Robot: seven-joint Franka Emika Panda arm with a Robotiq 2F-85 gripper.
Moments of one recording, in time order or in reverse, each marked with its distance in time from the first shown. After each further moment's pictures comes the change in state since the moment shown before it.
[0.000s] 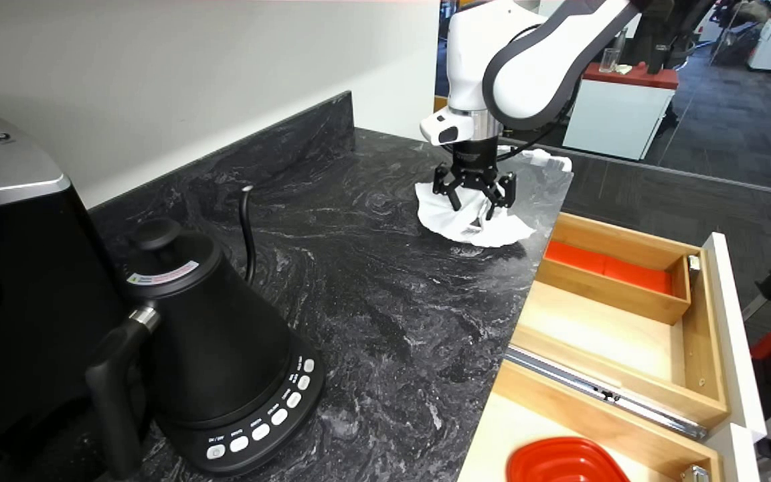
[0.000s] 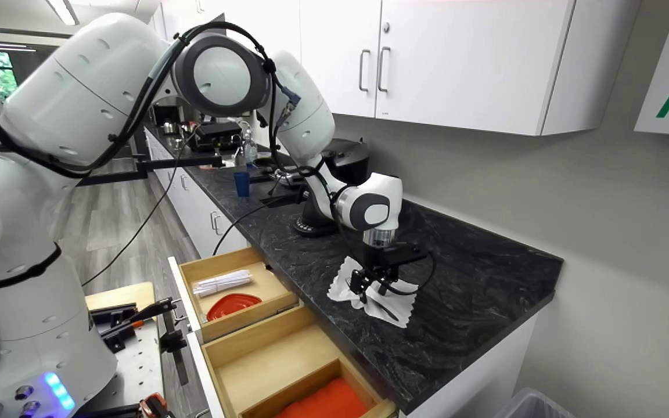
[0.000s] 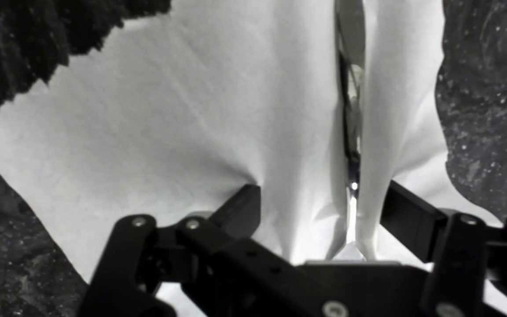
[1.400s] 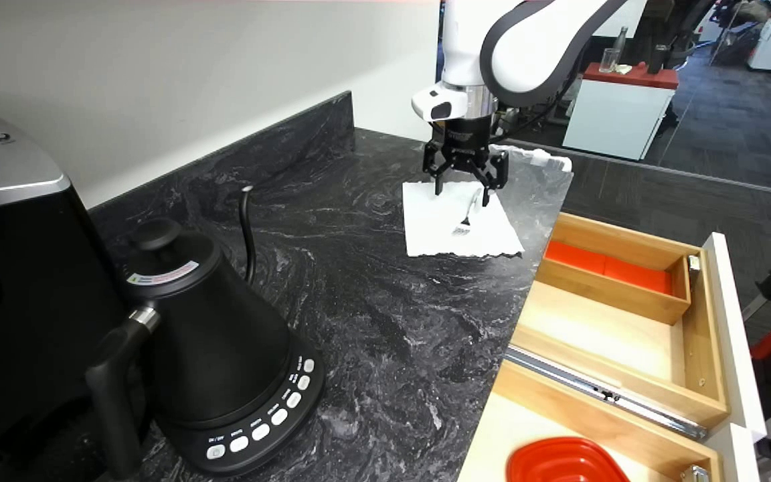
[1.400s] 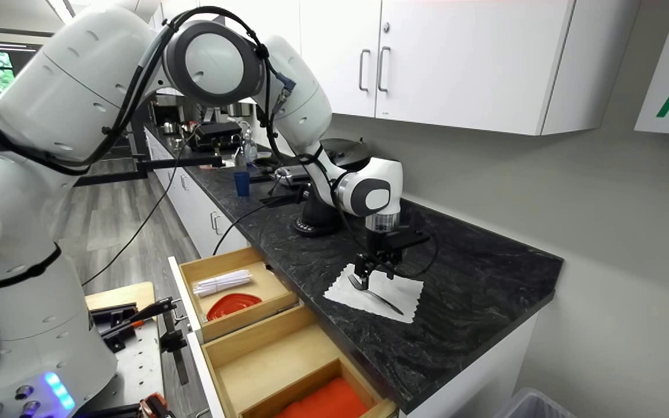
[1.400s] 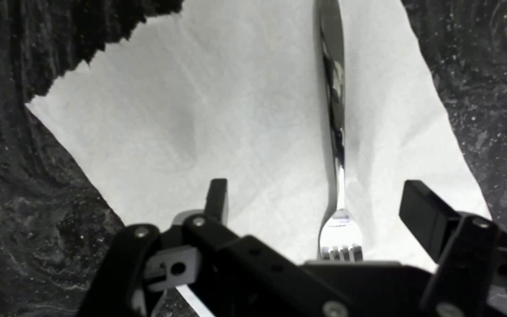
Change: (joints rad) arm -0.003 -0.052 0.020 0.001 0.001 0.010 -0.005
